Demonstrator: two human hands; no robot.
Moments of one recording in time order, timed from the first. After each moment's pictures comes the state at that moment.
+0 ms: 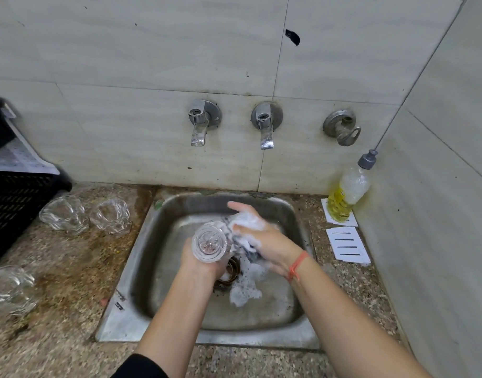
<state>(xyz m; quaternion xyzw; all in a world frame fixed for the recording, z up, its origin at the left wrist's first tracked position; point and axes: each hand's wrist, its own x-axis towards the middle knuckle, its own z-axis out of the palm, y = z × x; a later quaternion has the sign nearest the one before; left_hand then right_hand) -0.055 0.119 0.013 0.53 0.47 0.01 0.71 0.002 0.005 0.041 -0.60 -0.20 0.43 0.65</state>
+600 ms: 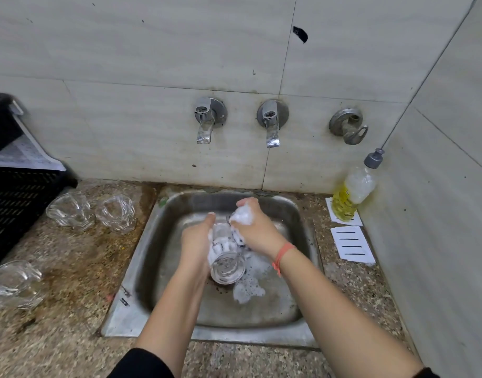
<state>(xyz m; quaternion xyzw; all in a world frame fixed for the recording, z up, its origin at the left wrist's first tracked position) -0.063 0.137 0.026 0.51 0.46 0.13 0.72 0.003 0.032 0.044 -0.80 -0.19 0.29 0.49</state>
